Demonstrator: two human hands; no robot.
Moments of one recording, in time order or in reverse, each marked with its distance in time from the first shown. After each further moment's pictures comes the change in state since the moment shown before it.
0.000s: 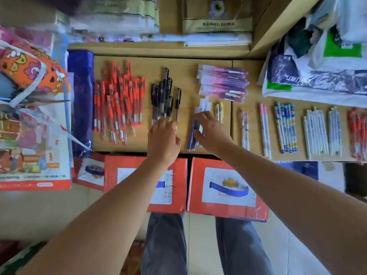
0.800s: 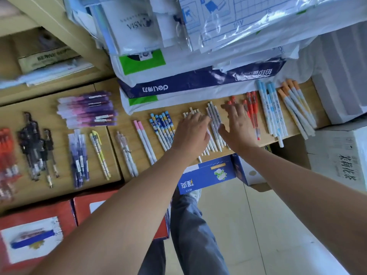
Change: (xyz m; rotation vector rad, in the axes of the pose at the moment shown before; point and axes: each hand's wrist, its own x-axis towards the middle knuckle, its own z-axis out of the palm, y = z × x) left_hand 0.069 0.397 0.102 0.083 -0.186 0.510; right_hand -0.121 0.349 -0.166 0.015 0.383 0.321
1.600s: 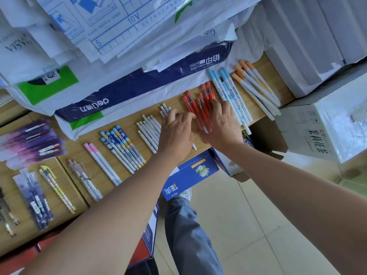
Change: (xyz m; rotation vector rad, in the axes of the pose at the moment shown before) left_hand 0.048 0.048 0.046 0.051 -0.008 0.117; right_hand -0.010 0.072 -0.002 -0.092 -0.033 0.264
